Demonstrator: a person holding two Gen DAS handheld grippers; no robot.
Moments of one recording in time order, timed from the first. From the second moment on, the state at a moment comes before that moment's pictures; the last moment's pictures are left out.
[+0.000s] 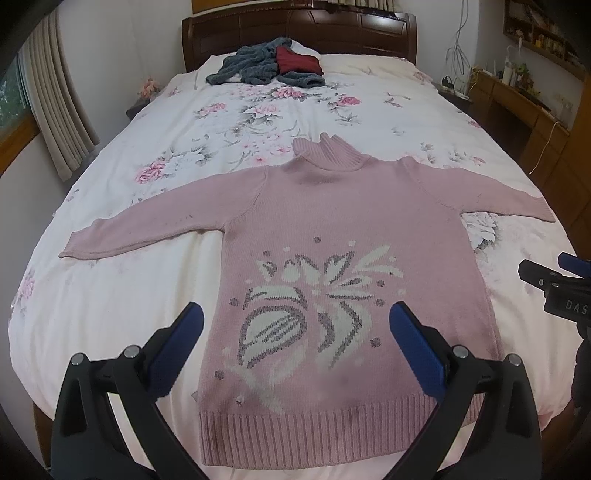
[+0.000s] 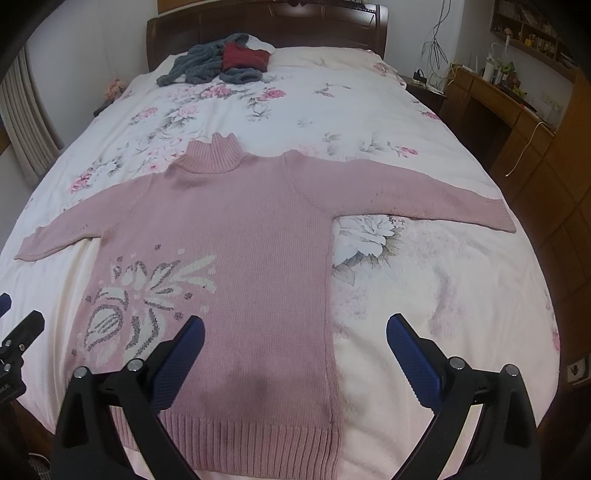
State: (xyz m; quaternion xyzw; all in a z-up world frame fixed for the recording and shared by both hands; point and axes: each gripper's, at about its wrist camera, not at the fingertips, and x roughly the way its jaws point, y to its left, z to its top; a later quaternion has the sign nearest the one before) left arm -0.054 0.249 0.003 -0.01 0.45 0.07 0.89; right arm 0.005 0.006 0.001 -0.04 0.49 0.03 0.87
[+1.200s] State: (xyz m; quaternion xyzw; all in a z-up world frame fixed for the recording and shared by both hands) left arm -0.030 0.258 -0.032 -0.05 0.46 0.05 0.89; right arm 0.031 -0.005 -0.025 -0.02 0.50 0.04 0.87
